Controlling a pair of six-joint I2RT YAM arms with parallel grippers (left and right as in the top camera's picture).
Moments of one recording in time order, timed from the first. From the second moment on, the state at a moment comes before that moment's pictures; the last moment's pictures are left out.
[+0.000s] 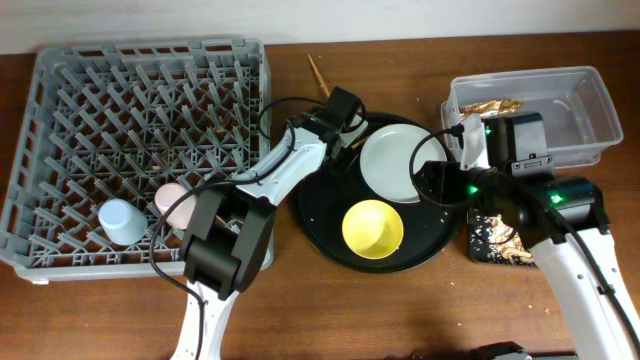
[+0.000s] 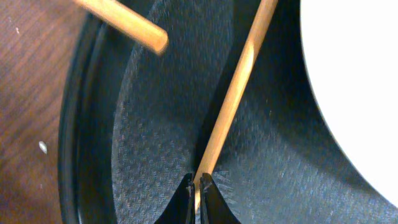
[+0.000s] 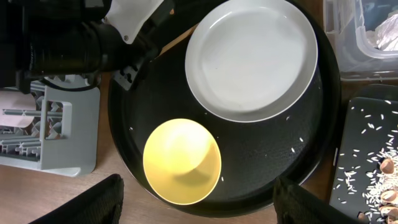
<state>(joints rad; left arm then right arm) -0.55 2.28 1.76 -0.68 -0.06 0.16 0.14 1.23 1.24 -1.01 -0.24 0.24</state>
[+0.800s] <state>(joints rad) -0.48 1.98 1.77 -0.58 -0.03 -0.34 0.14 1.23 1.24 -1.02 -0.23 0.24</state>
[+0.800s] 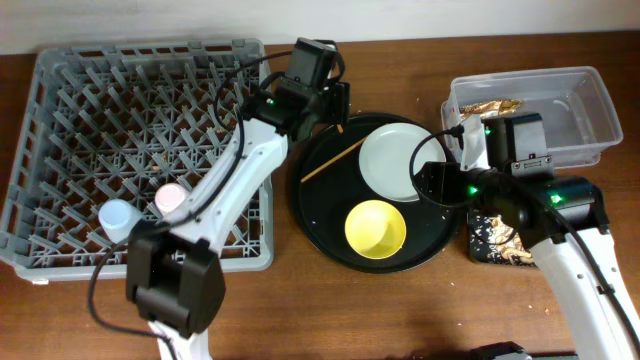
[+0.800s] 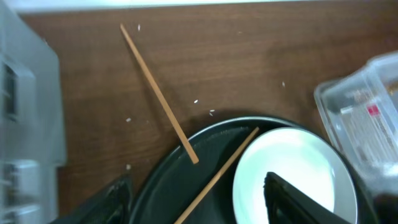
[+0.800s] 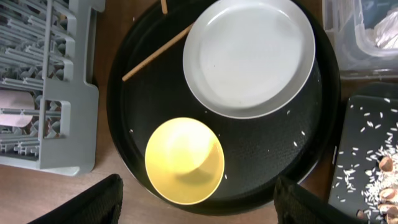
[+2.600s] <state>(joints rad) -0.33 1.88 1.72 -1.10 -0.20 -0.36 0.14 1.23 1.24 -1.06 -0.23 0.24</state>
